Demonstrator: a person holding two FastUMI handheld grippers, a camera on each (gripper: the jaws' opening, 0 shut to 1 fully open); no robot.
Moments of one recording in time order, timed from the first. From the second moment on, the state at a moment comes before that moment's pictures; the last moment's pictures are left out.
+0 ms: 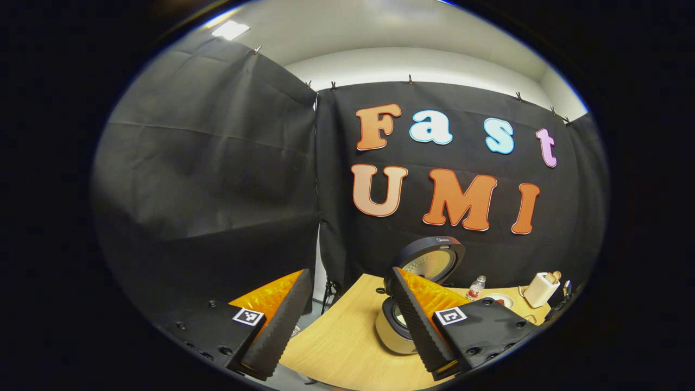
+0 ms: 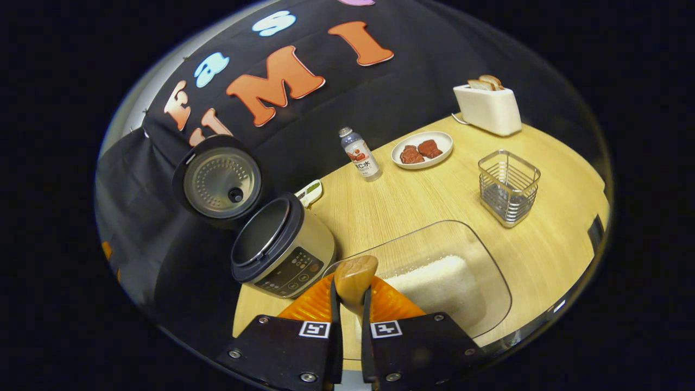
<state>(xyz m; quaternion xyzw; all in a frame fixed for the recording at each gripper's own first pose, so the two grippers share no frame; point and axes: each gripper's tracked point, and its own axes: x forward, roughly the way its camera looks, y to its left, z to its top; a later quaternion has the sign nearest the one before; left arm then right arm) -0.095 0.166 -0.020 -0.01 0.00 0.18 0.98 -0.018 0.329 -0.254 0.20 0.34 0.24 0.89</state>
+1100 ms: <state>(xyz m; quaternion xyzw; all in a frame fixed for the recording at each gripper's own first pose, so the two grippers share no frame) -0.056 0.125 -0.005 0.01 -0.01 0.14 0.99 0.018 0.266 -0.213 0.46 0.37 0.18 0.79</state>
